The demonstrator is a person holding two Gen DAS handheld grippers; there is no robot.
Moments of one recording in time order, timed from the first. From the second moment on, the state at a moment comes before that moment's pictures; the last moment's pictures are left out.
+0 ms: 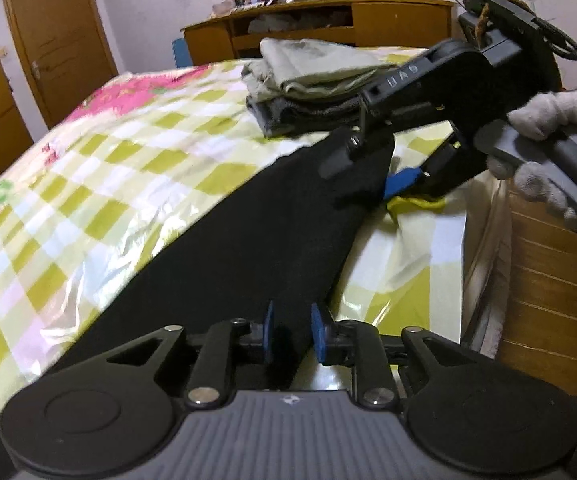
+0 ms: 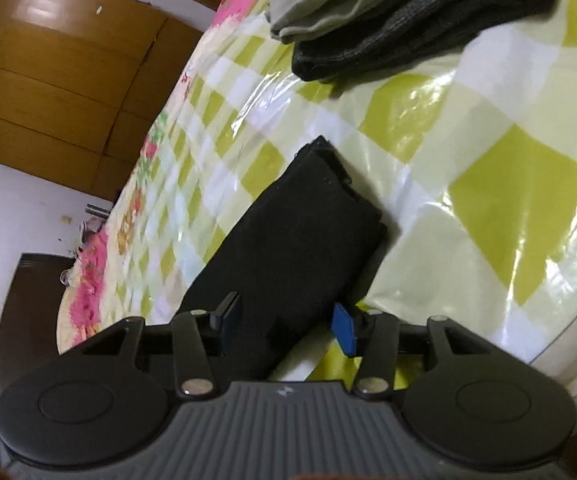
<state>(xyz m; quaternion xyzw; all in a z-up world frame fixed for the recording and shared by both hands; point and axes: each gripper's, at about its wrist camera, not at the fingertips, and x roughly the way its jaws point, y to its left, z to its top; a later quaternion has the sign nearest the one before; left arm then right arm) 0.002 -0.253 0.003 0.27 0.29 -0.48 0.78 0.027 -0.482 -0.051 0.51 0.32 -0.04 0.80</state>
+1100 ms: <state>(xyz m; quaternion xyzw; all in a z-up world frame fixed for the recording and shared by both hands) 0.021 -0.203 0.007 0.26 0.32 -0.40 0.82 0.101 -0.460 -0.070 0.57 0.26 0.06 0.78</state>
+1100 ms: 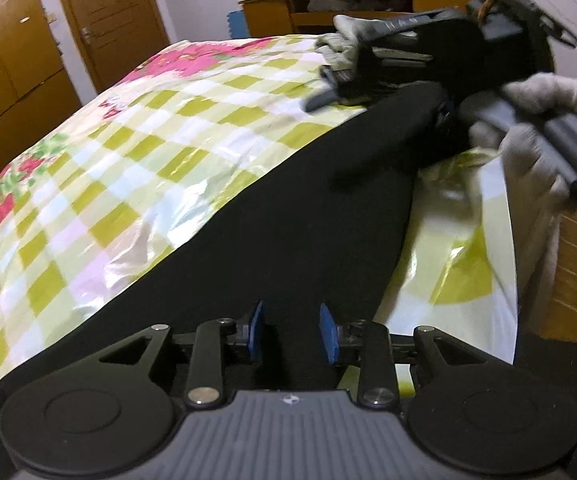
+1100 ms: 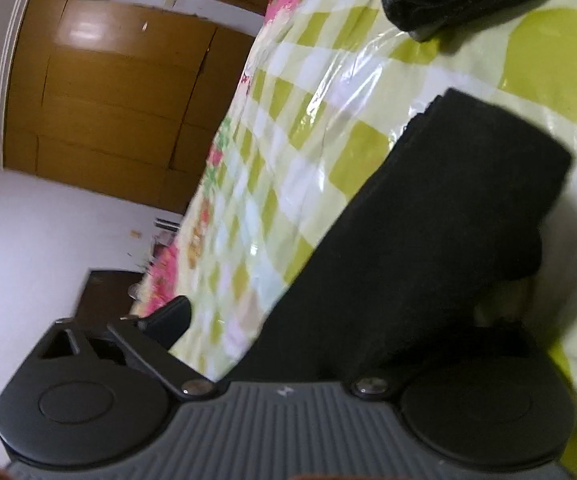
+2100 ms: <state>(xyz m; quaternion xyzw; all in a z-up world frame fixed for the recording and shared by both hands) 0.051 -0.095 0.020 0.17 0.29 -0.28 0.90 0.088 -0.455 -0.021 0.55 0.20 0.01 0.81</state>
